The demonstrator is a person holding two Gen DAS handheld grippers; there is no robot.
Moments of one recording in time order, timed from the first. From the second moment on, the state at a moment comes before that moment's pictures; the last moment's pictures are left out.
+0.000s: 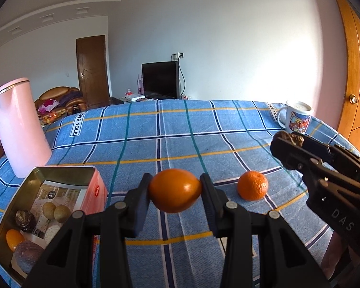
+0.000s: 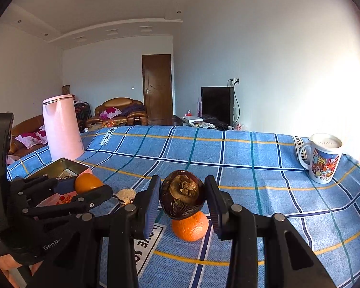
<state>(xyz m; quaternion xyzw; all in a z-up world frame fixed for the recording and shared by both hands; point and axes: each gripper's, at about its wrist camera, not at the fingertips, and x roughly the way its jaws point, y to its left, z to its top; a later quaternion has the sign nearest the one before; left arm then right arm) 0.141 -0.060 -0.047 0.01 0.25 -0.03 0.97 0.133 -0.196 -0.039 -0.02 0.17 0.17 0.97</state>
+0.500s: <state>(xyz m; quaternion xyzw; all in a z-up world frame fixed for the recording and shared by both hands) 0.124 -0.060 -0.042 0.02 0.21 -0.02 0.98 0.120 -0.193 -0.035 -0.03 0.14 0.17 0.98</state>
